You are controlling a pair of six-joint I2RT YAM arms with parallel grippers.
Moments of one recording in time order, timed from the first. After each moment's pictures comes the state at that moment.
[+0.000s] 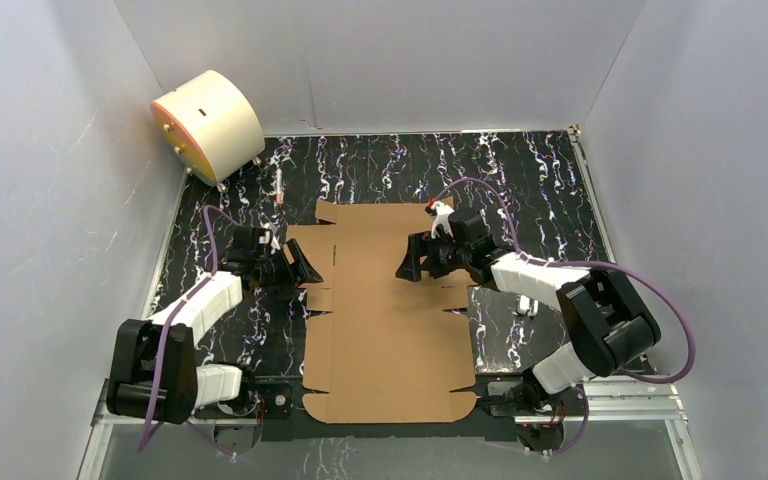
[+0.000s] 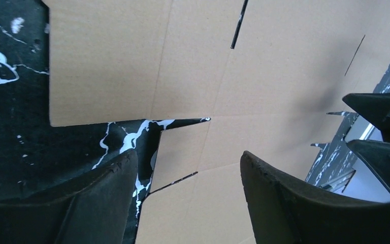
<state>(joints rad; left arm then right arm) -0.15 1.25 0.58 -0.33 0.36 -0.63 0.56 1.49 0.71 0.10 -0.43 0.37</state>
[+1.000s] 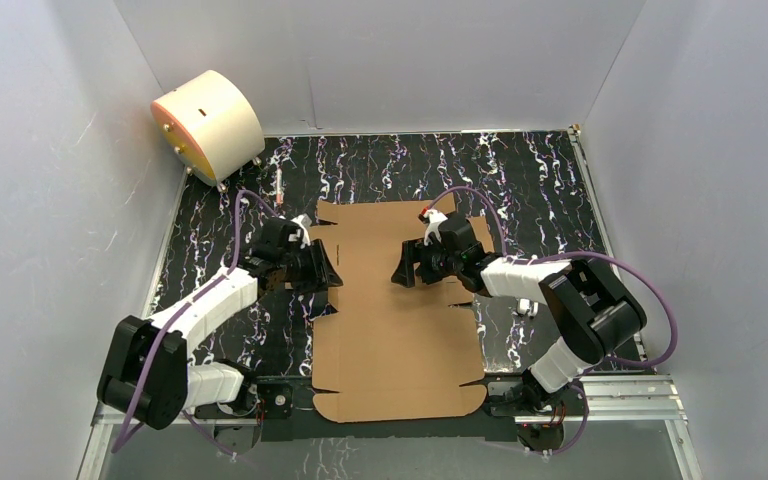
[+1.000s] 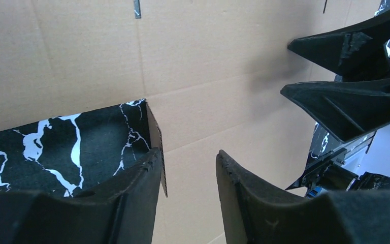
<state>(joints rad) -0.39 1.25 0.67 -0.34 0.32 -0.65 0.62 1.58 0.66 0.24 -0.34 0.40</state>
